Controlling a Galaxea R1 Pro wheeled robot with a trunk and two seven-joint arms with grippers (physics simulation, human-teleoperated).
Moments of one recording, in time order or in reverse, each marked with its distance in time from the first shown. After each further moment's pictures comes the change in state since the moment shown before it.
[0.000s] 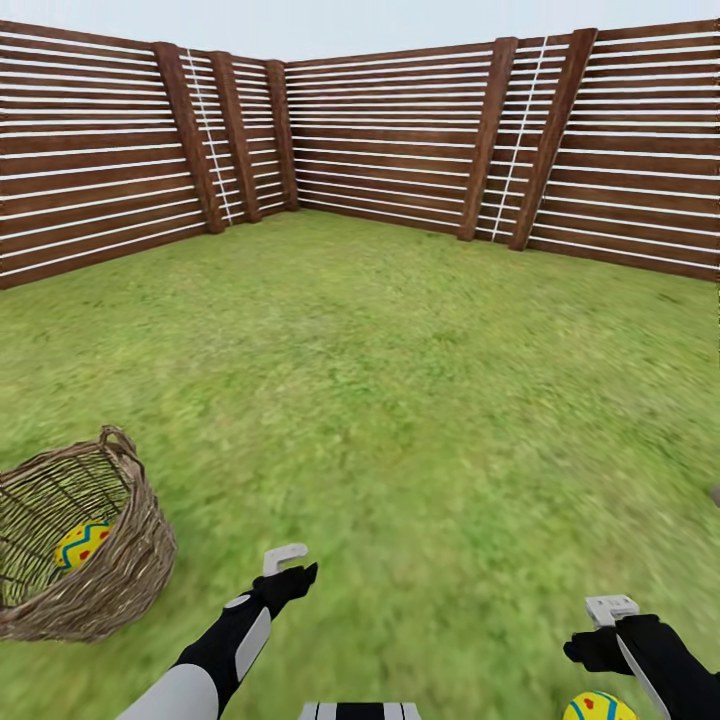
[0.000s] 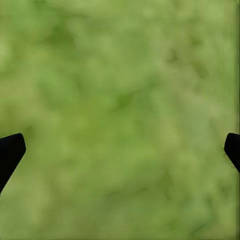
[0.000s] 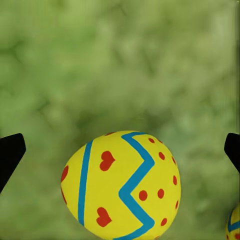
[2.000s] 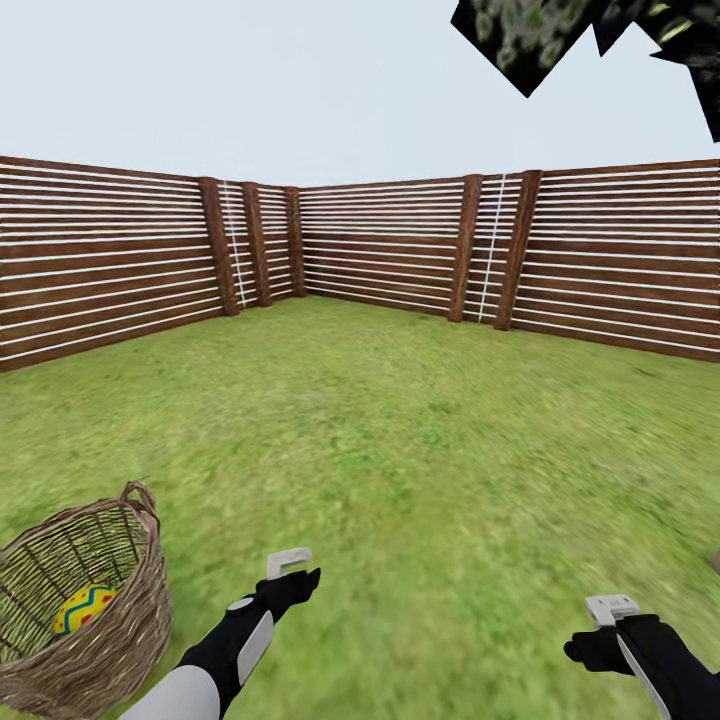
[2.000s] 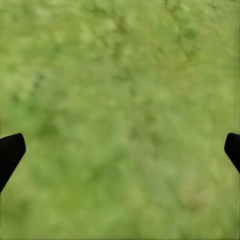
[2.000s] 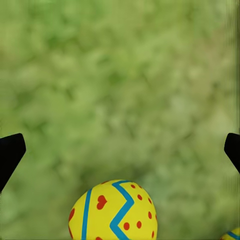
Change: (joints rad) left arm 0.000 -0.002 -0.027 0.017 0.000 0.004 0.004; right arm 0.000 -0.001 -0.001 -0.001 -0.001 0.000 0.000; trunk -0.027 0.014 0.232
